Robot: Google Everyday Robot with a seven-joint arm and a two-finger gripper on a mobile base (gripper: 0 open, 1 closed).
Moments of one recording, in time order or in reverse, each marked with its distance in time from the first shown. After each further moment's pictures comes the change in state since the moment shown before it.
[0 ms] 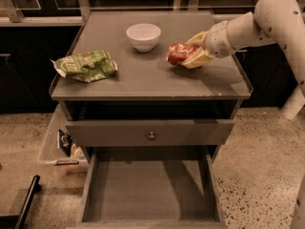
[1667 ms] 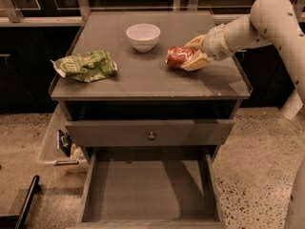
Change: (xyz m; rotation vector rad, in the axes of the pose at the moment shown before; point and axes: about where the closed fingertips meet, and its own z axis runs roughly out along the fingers) arm 0.008 0.008 0.010 -0.043 0.020 0.017
